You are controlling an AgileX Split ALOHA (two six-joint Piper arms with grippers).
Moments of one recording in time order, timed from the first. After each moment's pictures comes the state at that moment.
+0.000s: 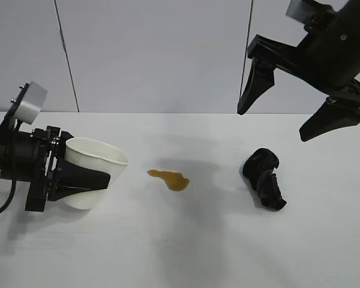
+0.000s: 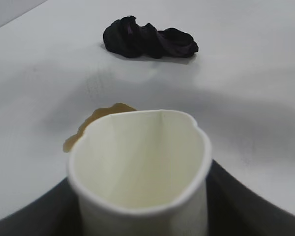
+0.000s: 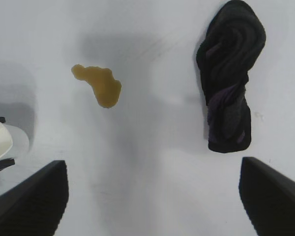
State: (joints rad) left arm -0.03 2.21 -0.90 -1.71 1.14 2.83; right arm 0.23 1.60 -1.07 0.39 0.66 0.06
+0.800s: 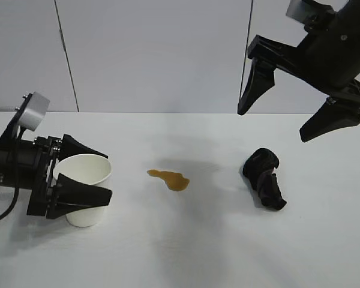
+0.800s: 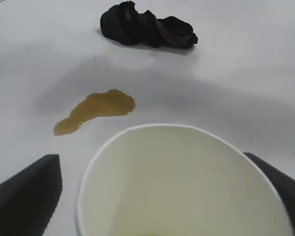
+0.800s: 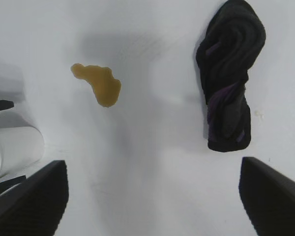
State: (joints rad) left arm -0.03 2.17 -0.90 -1.71 1.14 2.71; right arm 0.23 1.60 -1.07 0.39 0.66 0.06
